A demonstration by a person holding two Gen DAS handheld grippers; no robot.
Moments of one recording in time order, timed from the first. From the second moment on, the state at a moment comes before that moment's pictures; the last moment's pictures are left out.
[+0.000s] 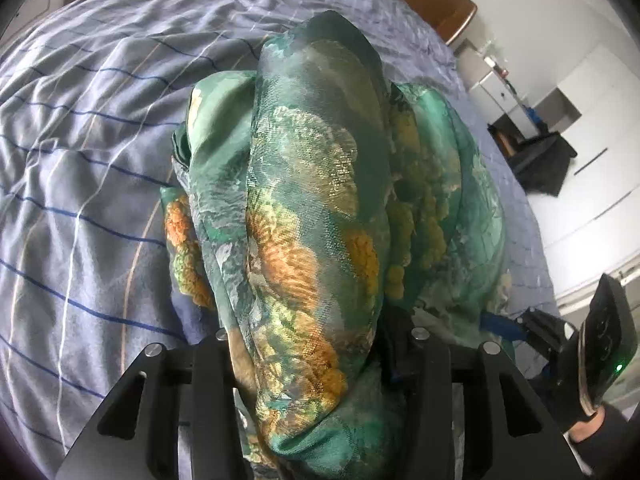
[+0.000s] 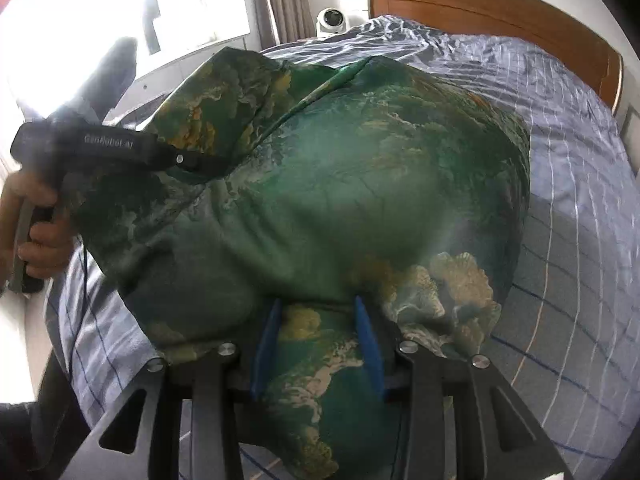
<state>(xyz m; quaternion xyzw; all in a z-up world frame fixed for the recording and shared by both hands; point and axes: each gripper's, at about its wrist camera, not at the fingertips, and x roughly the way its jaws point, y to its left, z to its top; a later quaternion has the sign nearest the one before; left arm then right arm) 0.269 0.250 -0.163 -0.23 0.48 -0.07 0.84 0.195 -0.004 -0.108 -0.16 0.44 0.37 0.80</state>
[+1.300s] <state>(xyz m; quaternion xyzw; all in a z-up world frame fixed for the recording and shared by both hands) 0.267 0.230 -0.170 -0.16 0.47 -0.04 0.87 0.340 0.076 -0.137 -0.15 0.46 0.28 0.83</state>
